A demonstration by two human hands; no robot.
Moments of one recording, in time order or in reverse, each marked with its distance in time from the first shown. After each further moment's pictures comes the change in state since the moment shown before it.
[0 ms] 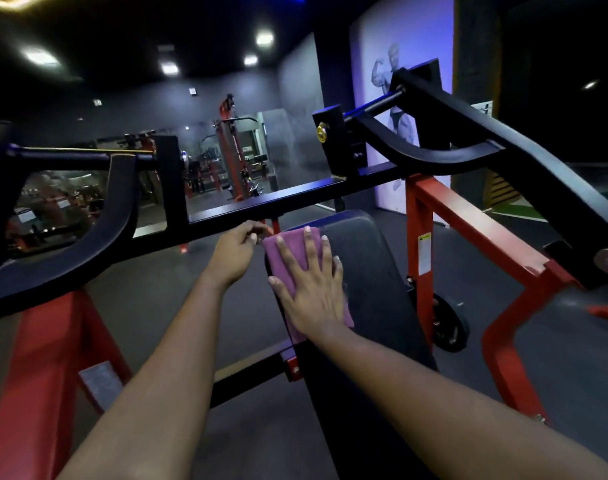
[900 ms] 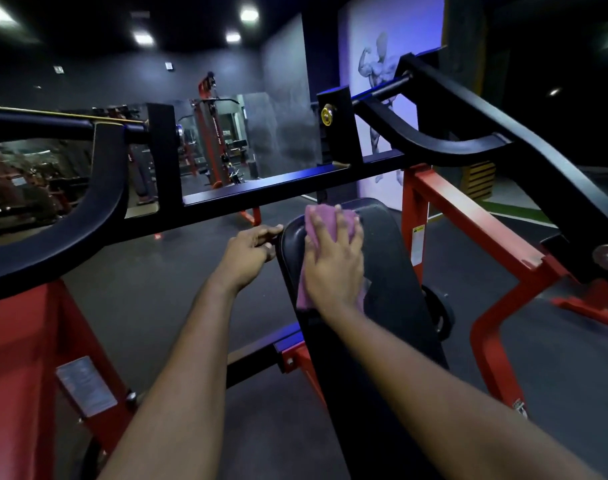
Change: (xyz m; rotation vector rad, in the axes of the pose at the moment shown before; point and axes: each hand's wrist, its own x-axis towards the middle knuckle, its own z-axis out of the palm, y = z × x) left_hand -0.001 -0.042 0.012 -0.332 -0.110 -0.124; right_hand 0.030 -0.013 0.009 0.057 0.156 0.310
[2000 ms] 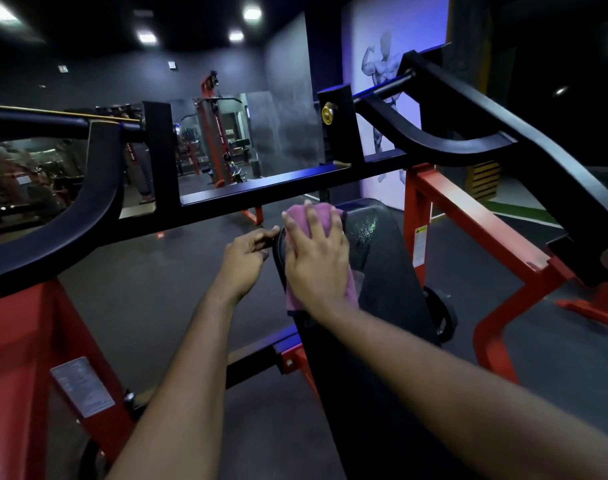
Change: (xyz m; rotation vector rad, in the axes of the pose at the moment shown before) left_hand -0.001 -0.008 0.008 0.024 0.033 0.051; right_hand 0.010 -0.013 0.008 -0.135 0.001 -0.243
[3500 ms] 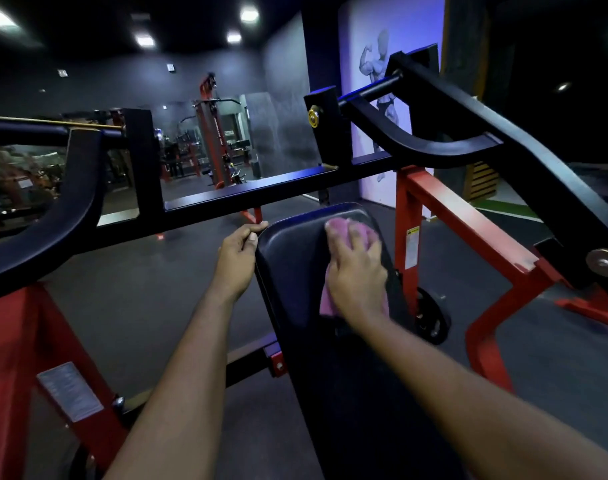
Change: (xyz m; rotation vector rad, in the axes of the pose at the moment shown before) left_hand 0.013 0.006 0.033 -0.043 0.163 0.065; right_hand -0.010 0.091 -0.030 -0.006 -0.057 0.188
